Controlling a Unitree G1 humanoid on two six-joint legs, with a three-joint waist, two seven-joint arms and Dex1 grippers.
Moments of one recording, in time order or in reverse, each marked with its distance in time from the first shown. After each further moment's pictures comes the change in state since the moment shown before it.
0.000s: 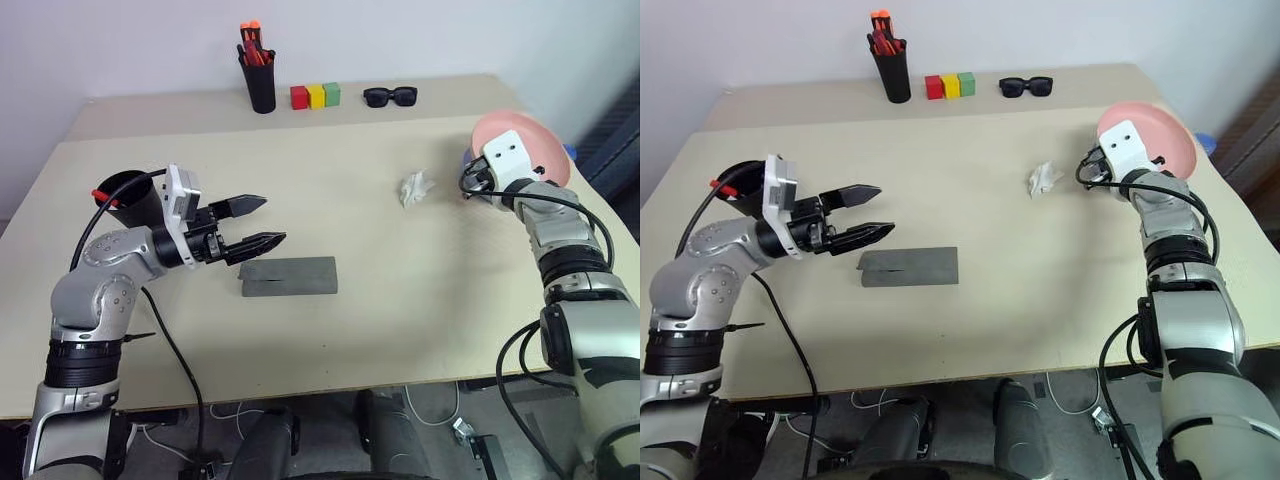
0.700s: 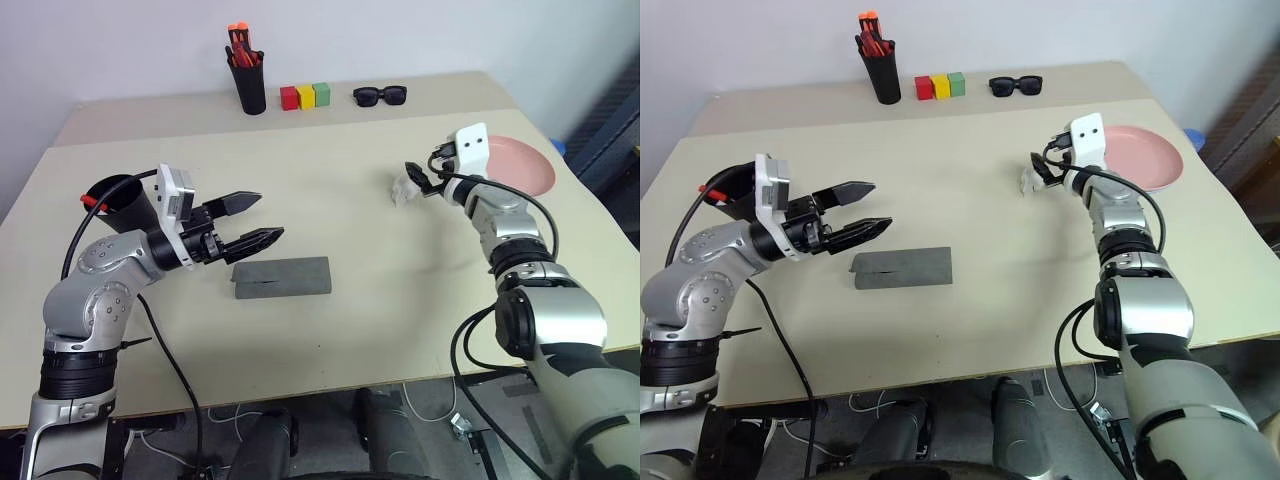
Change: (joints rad) left arm 0.021 -0.003 0.022 -0.045 -0.038 0.007 0.074; right arm -0.040 0.231 -0.137 0.022 0.131 -0.020 0.012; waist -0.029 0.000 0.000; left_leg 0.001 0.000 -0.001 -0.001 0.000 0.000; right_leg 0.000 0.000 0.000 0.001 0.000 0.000
